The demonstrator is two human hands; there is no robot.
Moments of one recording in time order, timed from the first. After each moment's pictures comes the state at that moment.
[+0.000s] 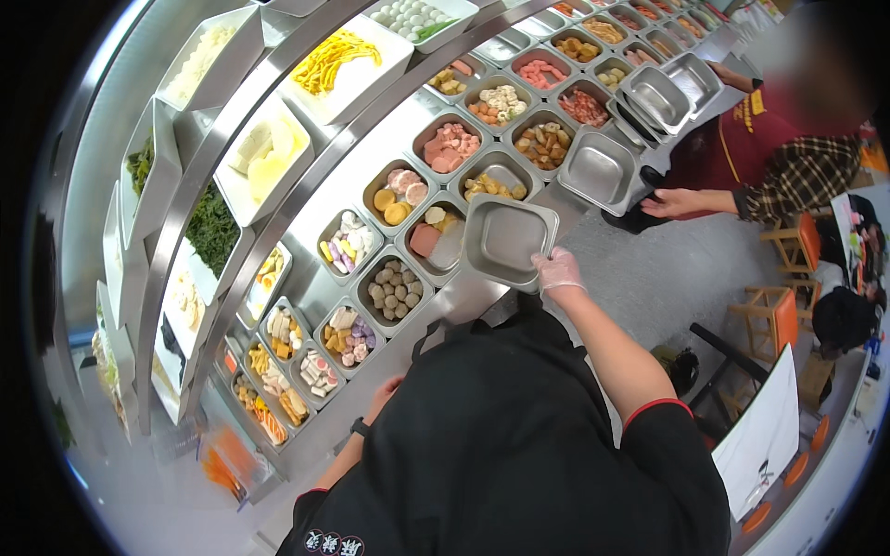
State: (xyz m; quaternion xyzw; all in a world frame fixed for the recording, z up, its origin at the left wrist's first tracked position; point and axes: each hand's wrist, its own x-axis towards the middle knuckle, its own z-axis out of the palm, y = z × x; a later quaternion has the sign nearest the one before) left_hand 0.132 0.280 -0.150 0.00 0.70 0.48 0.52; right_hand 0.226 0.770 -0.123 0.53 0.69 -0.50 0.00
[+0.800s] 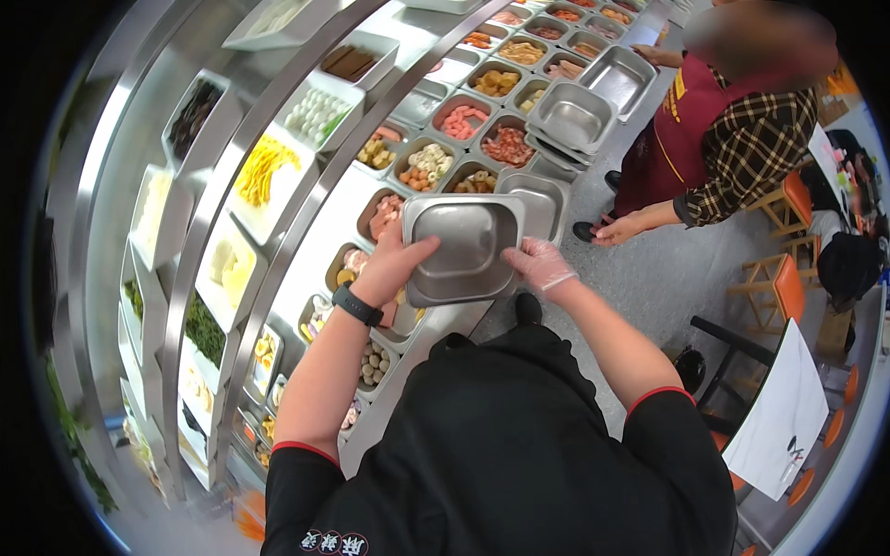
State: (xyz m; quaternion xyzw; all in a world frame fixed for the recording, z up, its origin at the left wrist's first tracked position) left_hand 0.009 0.765 0.059 0.31 0.65 0.49 0.49; right_hand 0.251 0.916 -0.038 0.37 0.57 -0.73 -0.10
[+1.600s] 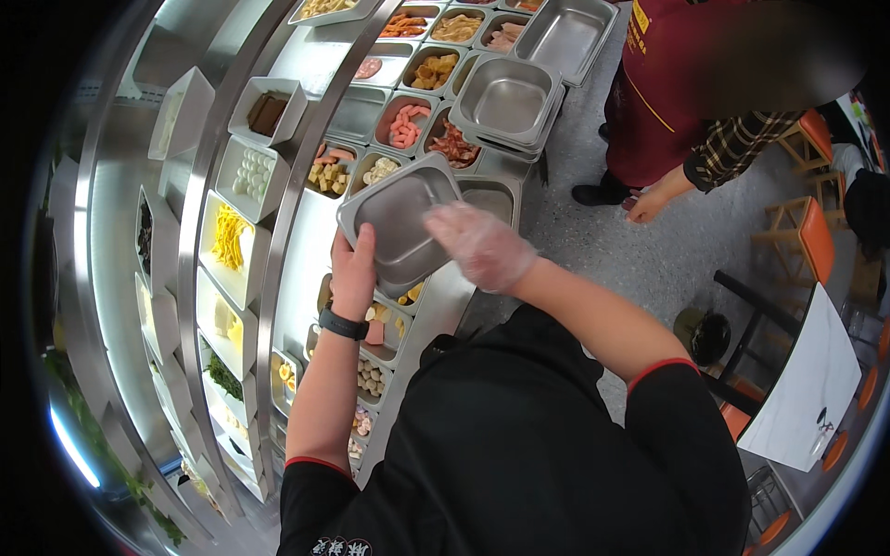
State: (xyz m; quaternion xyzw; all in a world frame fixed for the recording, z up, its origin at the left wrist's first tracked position) left_hand 0.046 0.881 0.034 0.31 0.75 0.50 0.29; right_hand 0.253 1.020 -0.032 0.08 0.91 -0.25 -0.32
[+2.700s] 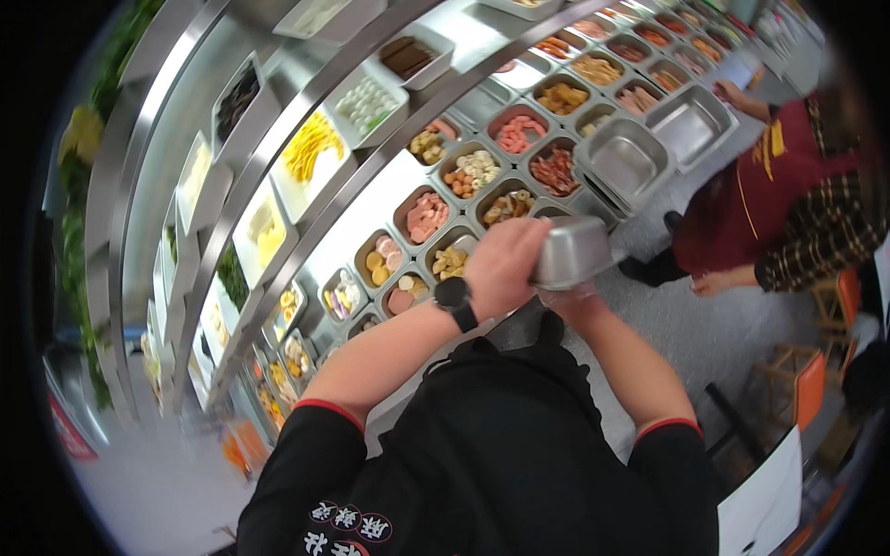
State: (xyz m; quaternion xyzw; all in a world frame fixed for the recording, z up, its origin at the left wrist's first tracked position) left_hand 0.116 0.892 0.038 0.64 0.67 0.37 -0.01; right_hand 0.237 0.990 -0.083 0.05 0.53 -0.80 -0.28
